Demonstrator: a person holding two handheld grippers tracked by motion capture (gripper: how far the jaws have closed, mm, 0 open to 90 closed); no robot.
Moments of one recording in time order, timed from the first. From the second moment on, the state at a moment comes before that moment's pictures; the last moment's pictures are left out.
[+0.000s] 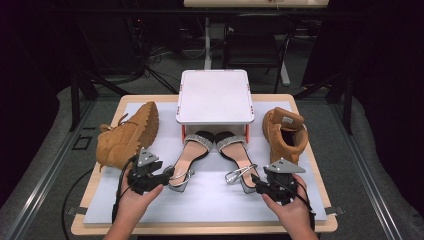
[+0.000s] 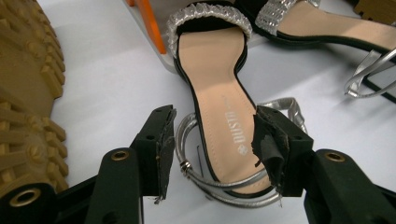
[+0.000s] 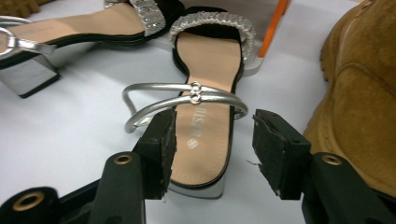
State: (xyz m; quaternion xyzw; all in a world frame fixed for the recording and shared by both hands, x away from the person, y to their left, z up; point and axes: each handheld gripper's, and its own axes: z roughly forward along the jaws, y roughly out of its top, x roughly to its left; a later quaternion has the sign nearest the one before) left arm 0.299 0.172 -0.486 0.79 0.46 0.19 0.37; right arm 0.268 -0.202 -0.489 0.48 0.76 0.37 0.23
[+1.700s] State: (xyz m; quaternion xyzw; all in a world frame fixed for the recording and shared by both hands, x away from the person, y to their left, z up) left arm 0.275 0.184 -0.542 0.80 0.45 0.13 0.37; right arm 0.256 -0.213 -0.542 0.49 0.77 0.37 0.18
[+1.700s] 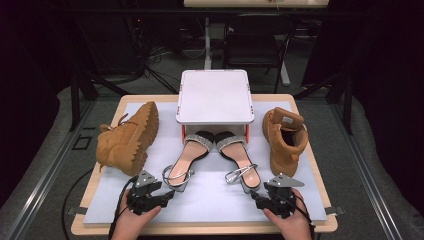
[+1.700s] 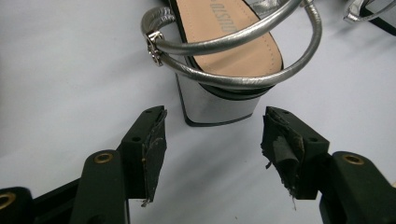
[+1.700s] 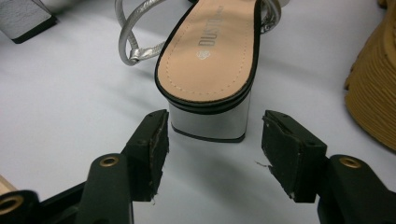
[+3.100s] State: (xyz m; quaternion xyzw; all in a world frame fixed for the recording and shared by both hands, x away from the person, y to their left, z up) left arm 0.295 0.141 -0.549 0.81 0.45 0.15 0.34; right arm 0.272 -0.178 -0.552 0.51 0.76 0.35 0.20
